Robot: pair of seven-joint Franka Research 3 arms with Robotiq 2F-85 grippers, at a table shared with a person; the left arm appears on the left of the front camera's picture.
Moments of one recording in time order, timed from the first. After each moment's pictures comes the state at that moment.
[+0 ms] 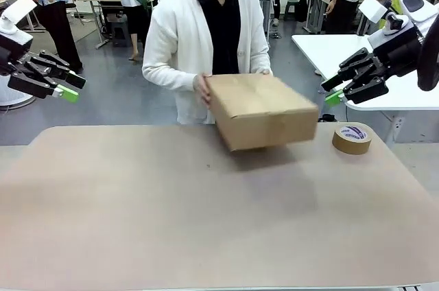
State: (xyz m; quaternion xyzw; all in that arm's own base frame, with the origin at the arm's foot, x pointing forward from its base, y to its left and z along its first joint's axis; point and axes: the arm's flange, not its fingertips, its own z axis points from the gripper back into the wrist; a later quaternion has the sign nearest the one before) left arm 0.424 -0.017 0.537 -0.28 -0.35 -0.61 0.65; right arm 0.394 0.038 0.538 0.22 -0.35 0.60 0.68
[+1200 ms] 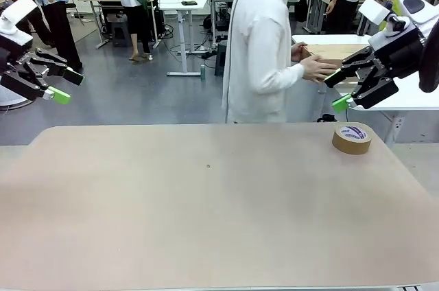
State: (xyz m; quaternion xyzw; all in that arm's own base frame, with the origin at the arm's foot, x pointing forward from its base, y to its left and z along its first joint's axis) left arm 0.421 -0.019 0.539 -0.29 -0.35 -0.61 0.65; right arm 0.390 0.036 0.537 0.24 -0.35 0.61 0.67
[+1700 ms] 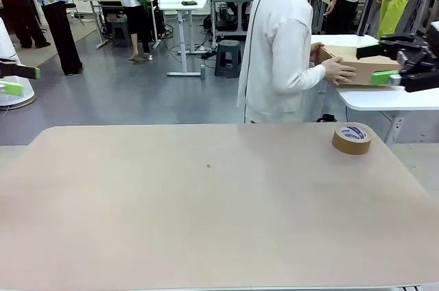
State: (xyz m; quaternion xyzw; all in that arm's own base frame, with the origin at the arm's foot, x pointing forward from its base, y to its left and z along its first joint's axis) left arm 0.383 0.085 0.516 -0.37 -0.48 -0.49 0.63; right arm 0.376 -0.046 0.527 0.40 -0.52 0.55 0.52
